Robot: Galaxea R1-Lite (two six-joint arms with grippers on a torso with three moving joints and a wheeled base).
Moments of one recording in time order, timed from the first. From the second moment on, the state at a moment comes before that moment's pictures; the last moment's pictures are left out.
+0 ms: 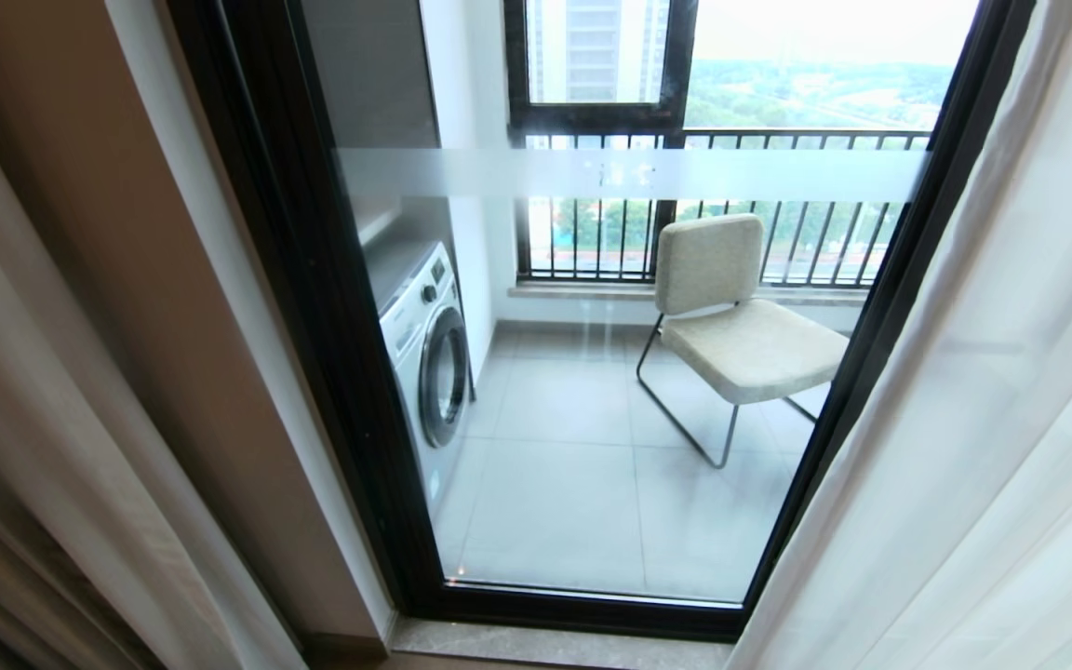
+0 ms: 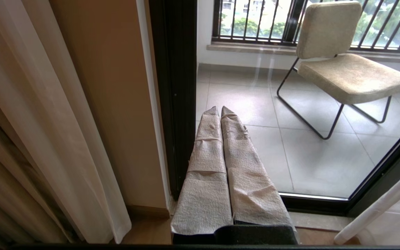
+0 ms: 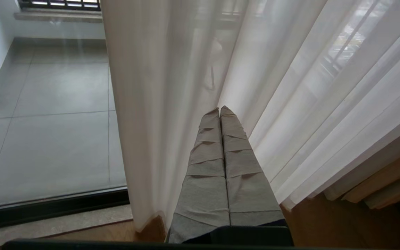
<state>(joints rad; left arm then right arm) 0.00 0.00 0.00 0.00 0.01 -0.04 -0.01 0.76 -0.24 -0.41 -0.38 -0.11</state>
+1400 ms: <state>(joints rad) 0.00 0.00 0.00 0.00 0.01 -0.04 0.00 0.00 0.00 0.00 0.05 -0.11</state>
